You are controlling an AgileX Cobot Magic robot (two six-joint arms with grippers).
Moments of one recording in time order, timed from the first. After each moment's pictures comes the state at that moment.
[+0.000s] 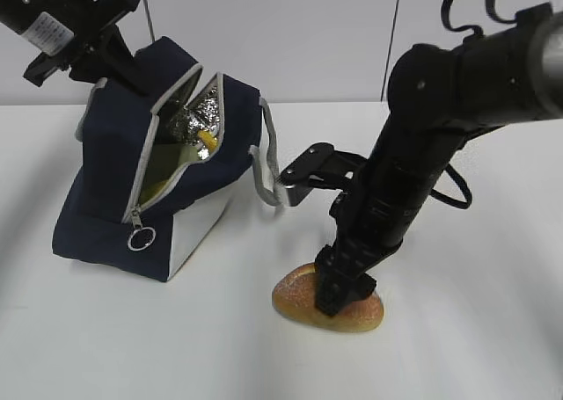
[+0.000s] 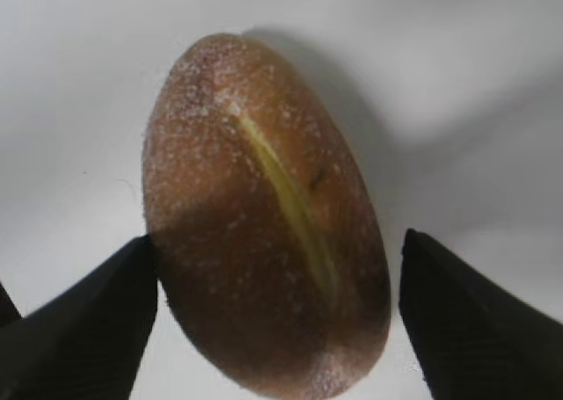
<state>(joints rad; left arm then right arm) -0.08 1.92 -1.74 -0.63 1.22 0.20 0.46 1.90 -1.23 0.31 0.91 -0.82</state>
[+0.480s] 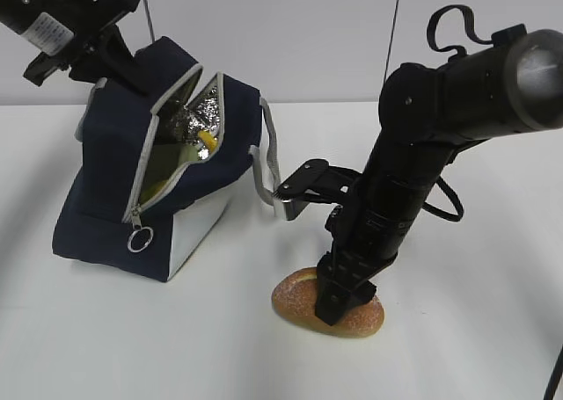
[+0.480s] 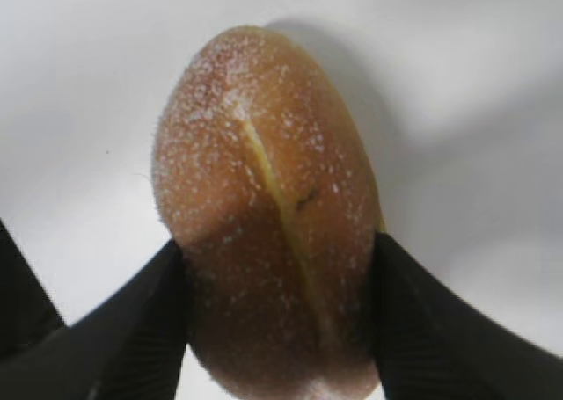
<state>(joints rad) -0.08 1.92 -1.74 -0.63 1.22 0.20 0.46 1.96 -1.24 0.34 0.92 -0.86</state>
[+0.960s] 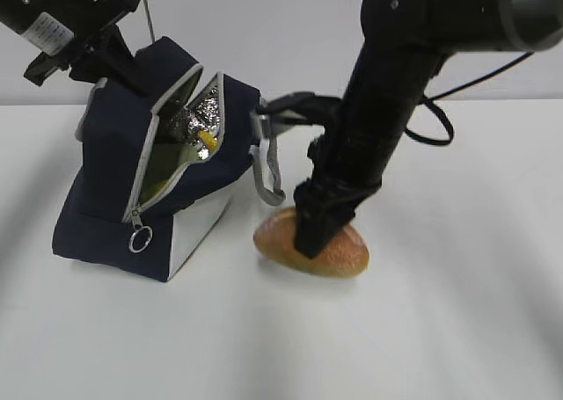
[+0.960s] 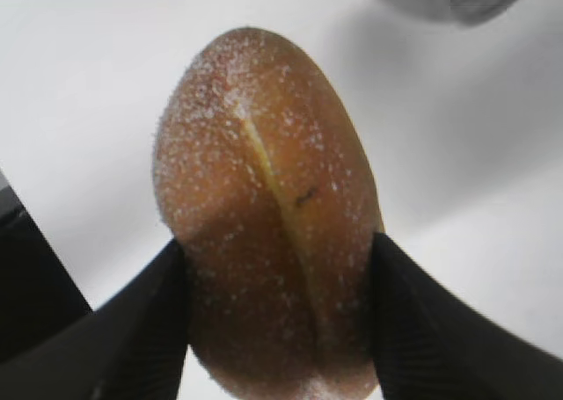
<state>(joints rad) -0.08 1.92 -1.74 -0.63 1.22 0.21 0.46 1.96 -1.56 0.30 1.20 -0.66</state>
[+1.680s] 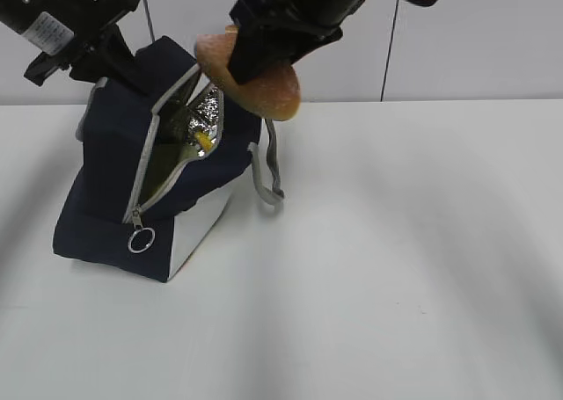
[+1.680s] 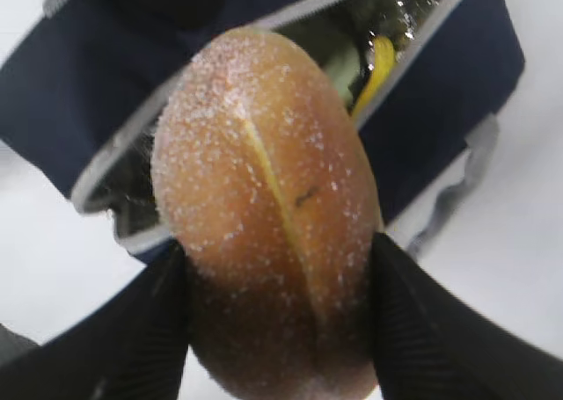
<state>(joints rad) -0.08 1.92 -1.74 -0.63 1.22 0.21 0.46 1.93 -1.92 0.37 1.10 -0.44</state>
